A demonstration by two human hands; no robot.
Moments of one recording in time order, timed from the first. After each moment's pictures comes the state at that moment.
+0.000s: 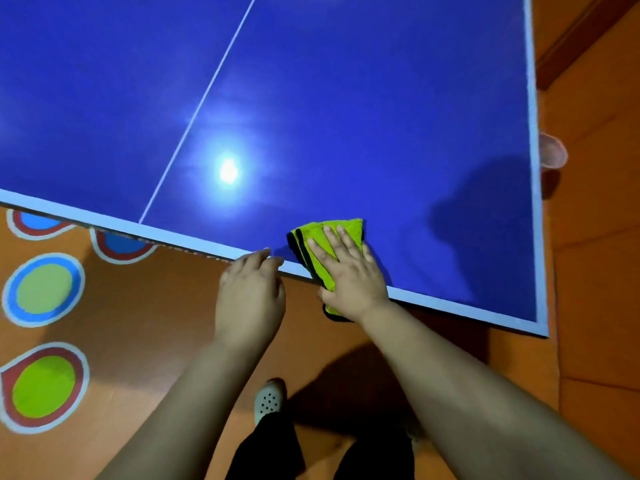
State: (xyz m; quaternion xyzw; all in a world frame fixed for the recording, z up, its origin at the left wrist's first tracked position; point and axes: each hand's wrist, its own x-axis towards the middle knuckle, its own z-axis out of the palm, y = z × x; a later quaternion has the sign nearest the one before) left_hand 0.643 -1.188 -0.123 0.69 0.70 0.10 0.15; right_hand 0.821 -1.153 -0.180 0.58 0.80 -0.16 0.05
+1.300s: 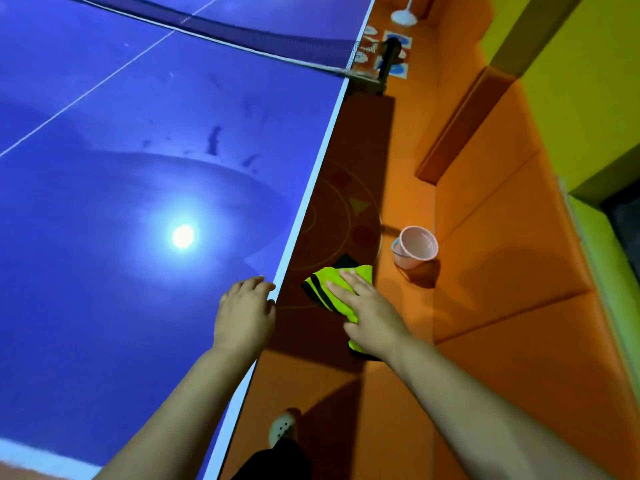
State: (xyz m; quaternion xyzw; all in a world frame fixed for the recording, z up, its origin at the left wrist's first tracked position) left_hand 1.201 -1.013 -0.068 0.68 0.70 0.13 0.18; right_hand 1.426 -1.007 -0.062 0.58 0.78 -0.23 -0.01
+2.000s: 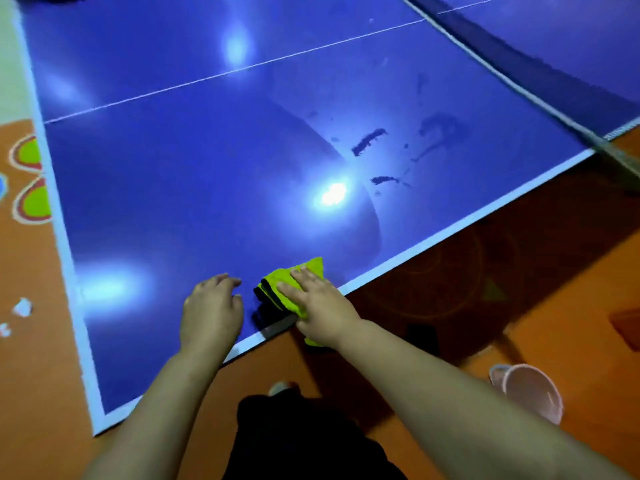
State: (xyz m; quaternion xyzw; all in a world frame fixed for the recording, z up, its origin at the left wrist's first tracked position) left_hand 1.220 -0.961 -0.079 0.26 0.95 0.15 0.13; right_hand 1.332 -0.806 -0.108 0.12 0.95 -0.24 0.14
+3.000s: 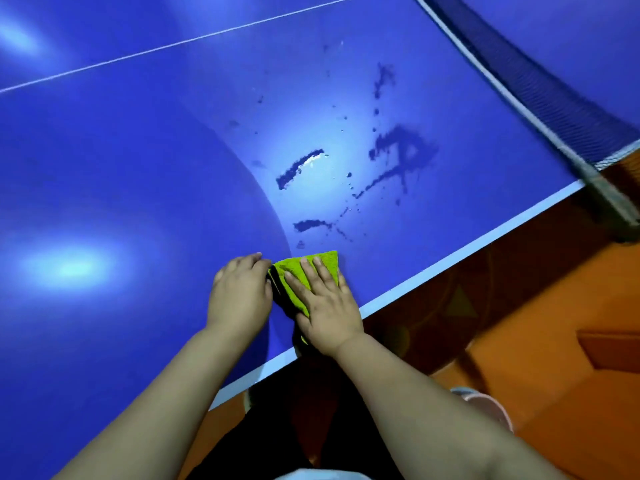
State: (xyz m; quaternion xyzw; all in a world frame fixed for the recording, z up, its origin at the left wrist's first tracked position) left_hand 1.212 -0.672 -0.122 0.35 0.92 0.13 0.14; right_hand 1.336 -0.563 -0.176 0.18 0.97 -0.16 0.08
